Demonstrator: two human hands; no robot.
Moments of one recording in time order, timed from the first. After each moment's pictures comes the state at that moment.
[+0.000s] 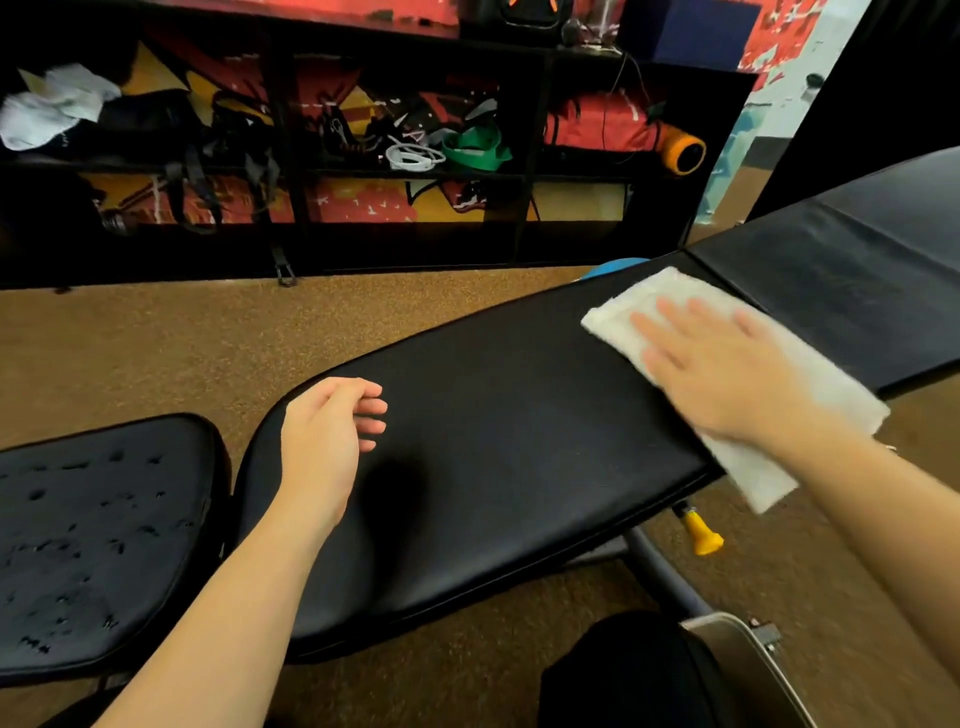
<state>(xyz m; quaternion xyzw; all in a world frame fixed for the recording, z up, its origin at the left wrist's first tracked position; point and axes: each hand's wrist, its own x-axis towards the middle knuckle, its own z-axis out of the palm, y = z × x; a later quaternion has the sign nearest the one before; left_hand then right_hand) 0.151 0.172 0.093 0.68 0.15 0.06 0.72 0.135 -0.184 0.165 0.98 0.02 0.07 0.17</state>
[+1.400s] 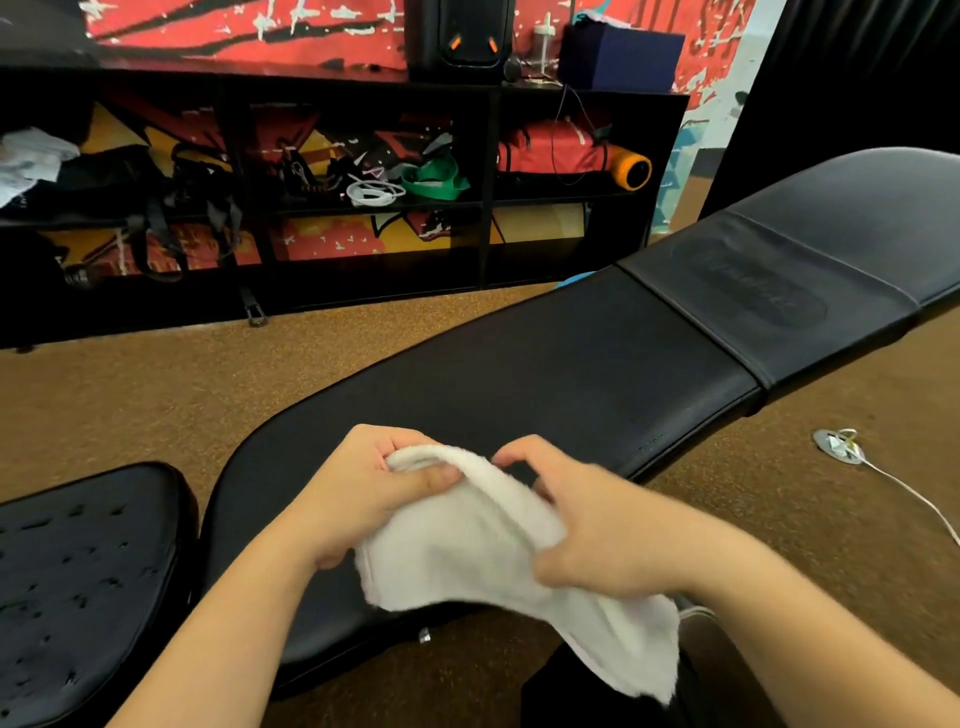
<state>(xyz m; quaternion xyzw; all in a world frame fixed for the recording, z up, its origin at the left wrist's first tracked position) 0.106 0.138 0.144 0.76 -0.19 -0.18 0.60 0.028 -0.091 0.198 0.92 0.09 -0.23 -0.32</state>
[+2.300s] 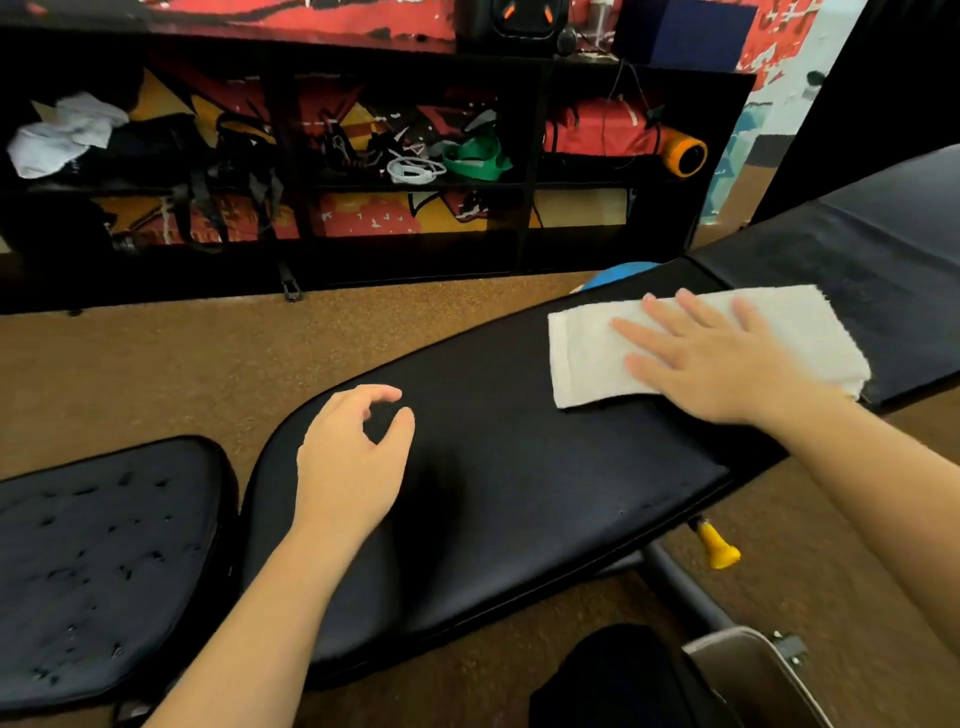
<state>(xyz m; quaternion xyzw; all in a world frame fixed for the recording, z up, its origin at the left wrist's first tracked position) 0.137 0.162 0.100 0.87 0.03 0.13 0.48 0.159 -0.178 0.186 0.99 -0.03 -0.07 0.15</state>
